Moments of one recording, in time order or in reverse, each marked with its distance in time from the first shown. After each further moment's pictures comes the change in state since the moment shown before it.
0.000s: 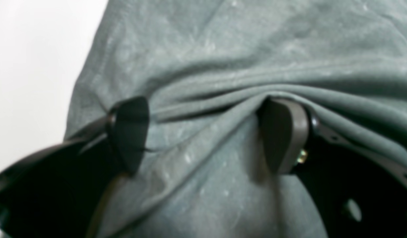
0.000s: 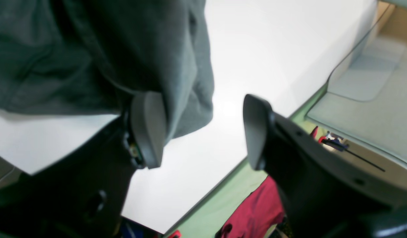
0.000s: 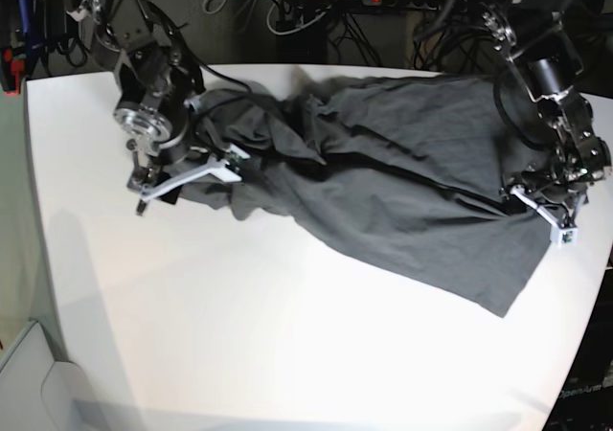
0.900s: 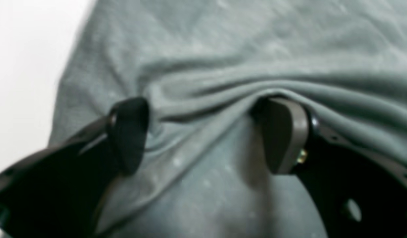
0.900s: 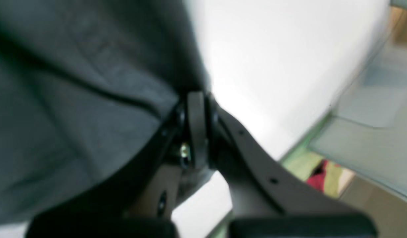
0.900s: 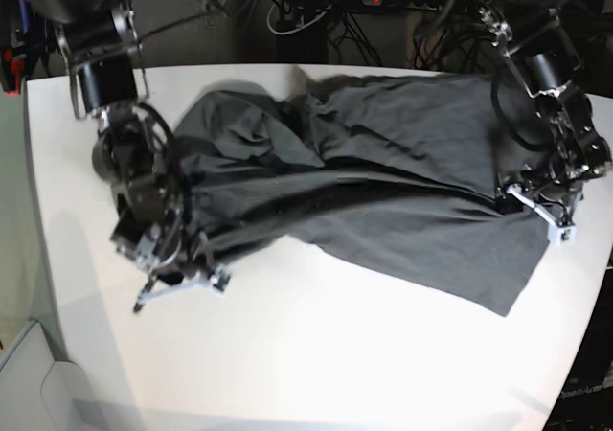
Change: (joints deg) left arm 1.0 1.1 0.1 5.3 -5.7 -0.3 5.5; right arm 26.0 -4.5 7.6 -31.2 1.2 0.5 14.7
